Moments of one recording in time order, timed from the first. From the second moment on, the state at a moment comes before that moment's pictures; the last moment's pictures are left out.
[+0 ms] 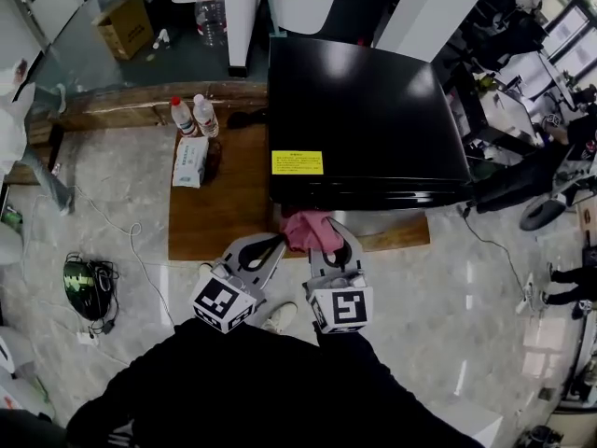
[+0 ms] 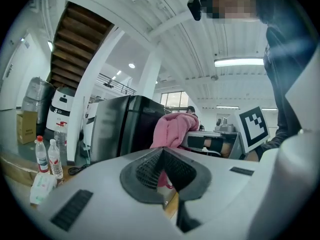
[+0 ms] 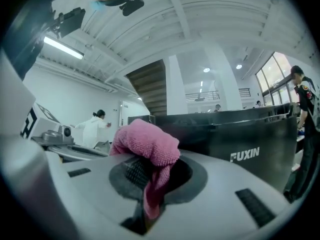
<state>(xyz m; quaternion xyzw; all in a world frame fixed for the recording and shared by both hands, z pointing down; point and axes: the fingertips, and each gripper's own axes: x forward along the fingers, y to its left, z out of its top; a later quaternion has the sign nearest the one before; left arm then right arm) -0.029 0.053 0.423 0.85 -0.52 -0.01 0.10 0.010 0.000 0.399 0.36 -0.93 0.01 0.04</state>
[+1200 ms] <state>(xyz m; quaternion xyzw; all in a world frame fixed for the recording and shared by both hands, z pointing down) 0.159 -0.029 0.410 0.90 -0.42 -0.02 0.08 0.269 -0.139 0.433 0.54 -0.84 0.01 0.08</state>
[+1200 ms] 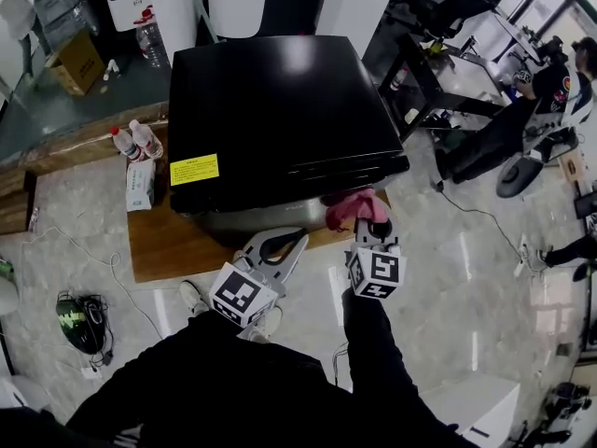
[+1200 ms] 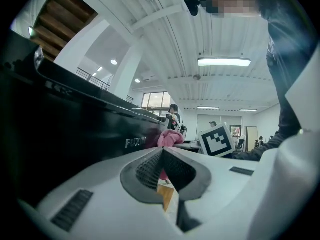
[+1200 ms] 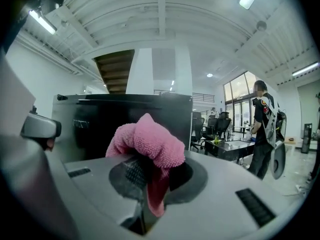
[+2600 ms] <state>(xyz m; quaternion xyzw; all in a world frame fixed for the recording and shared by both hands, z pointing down) -0.030 0.017 0.535 0.88 -0.44 0.06 0.16 0.033 0.002 0.579 0.40 -0.88 0.14 0.20</state>
